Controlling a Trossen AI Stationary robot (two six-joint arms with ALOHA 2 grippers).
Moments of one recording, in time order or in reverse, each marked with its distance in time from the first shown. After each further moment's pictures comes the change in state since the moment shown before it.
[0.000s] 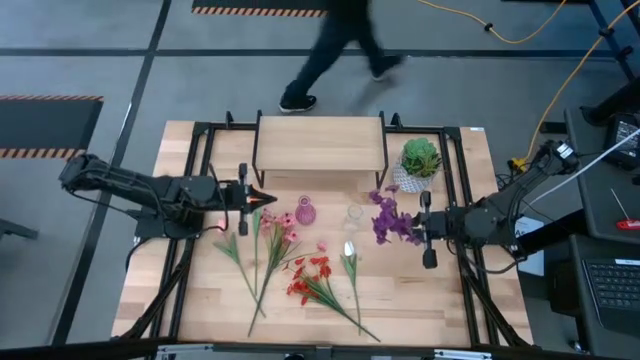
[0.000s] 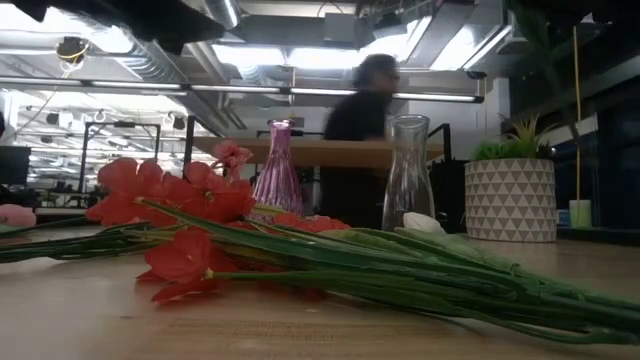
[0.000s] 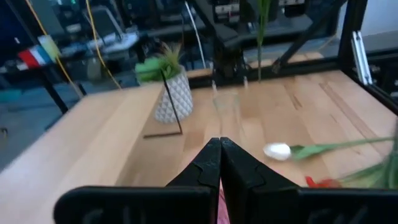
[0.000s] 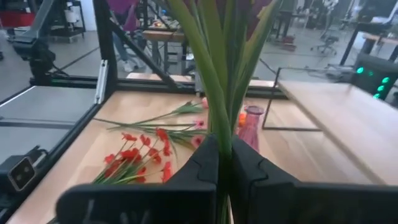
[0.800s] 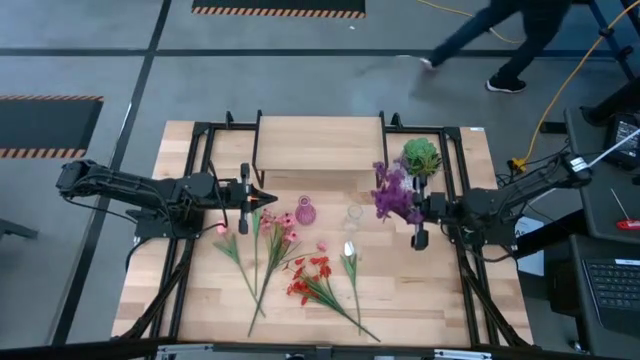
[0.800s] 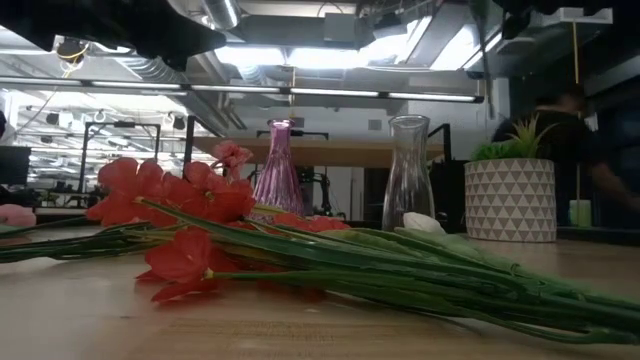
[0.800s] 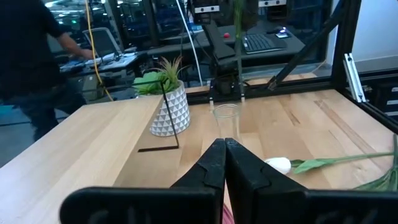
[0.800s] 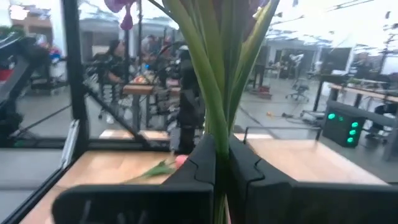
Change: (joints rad) left arm 0.086 -0.018 -0.115 0.184 0.136 -0.015; right arm -0.275 0.060 -0.022 0.372 -0.213 -0.146
